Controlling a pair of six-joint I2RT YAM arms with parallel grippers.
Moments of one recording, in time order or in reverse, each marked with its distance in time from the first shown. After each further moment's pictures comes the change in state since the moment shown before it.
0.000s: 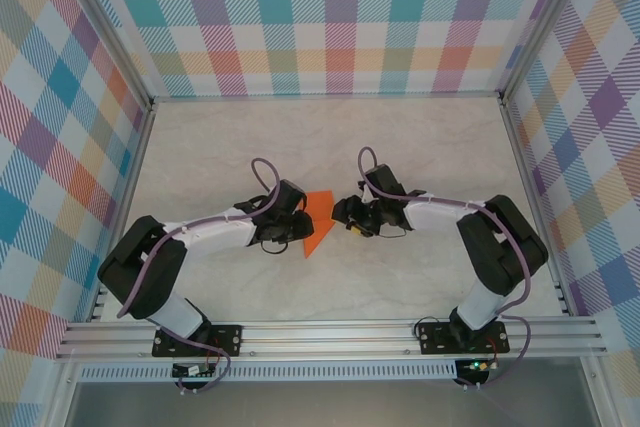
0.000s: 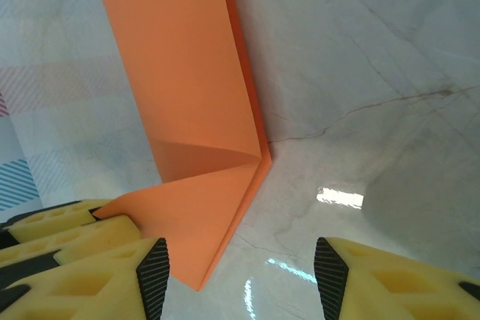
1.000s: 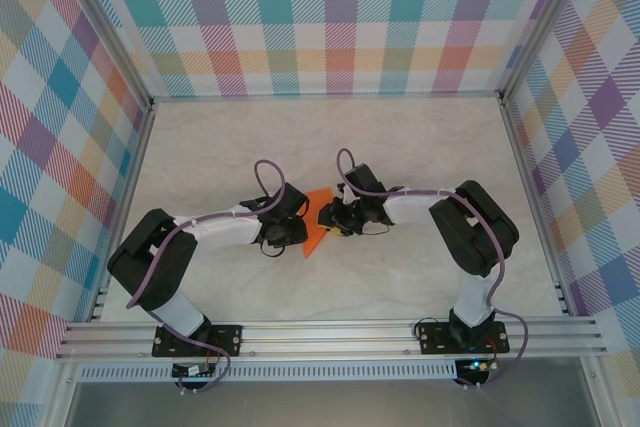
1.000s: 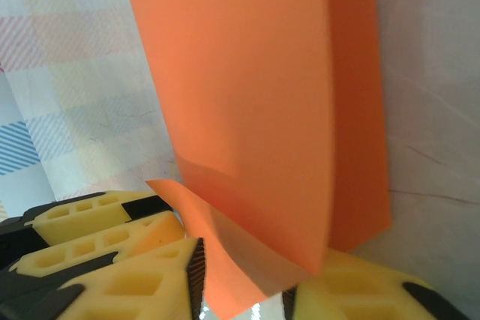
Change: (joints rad) left arm 0.000 0.055 0.015 -0.085 -0.055 0.011; right arm 0.060 0.179 0.124 0.046 -0.091 -0.014
